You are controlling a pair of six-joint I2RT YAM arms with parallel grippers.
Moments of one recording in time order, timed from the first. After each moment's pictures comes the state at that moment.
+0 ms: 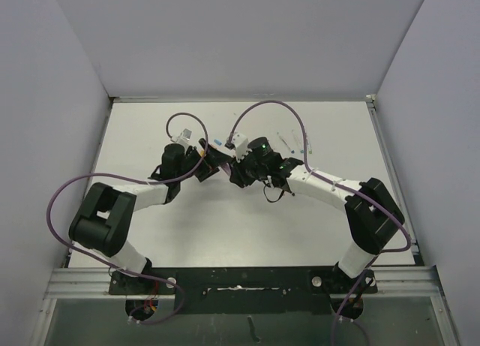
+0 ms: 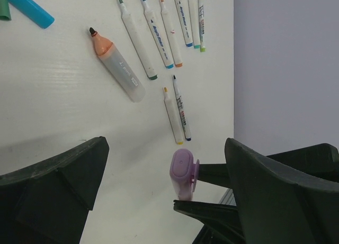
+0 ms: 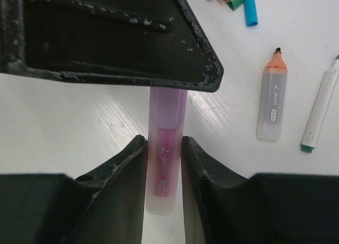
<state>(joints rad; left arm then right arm) -0.37 1.59 0.68 0.54 0.37 -1.04 0.74 1.66 1.11 -0.13 -0.19 -0.02</state>
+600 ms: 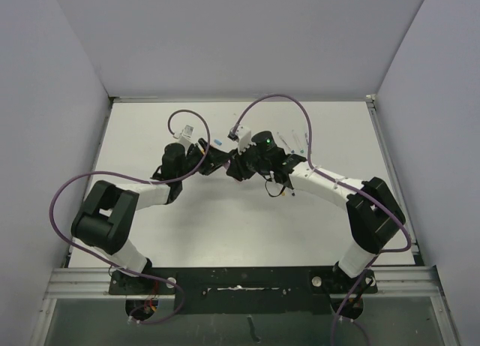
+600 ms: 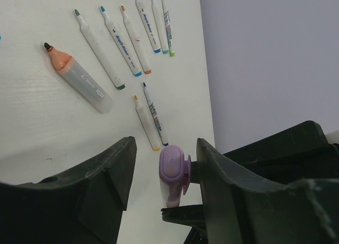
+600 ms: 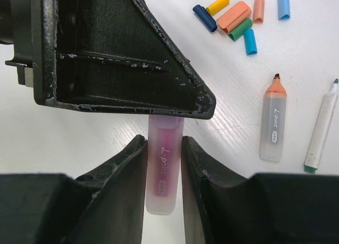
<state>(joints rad) -0.39 1.62 0.68 0.69 0.40 -1.10 0.70 1.66 1.13 -0.05 -0.28 0.05</state>
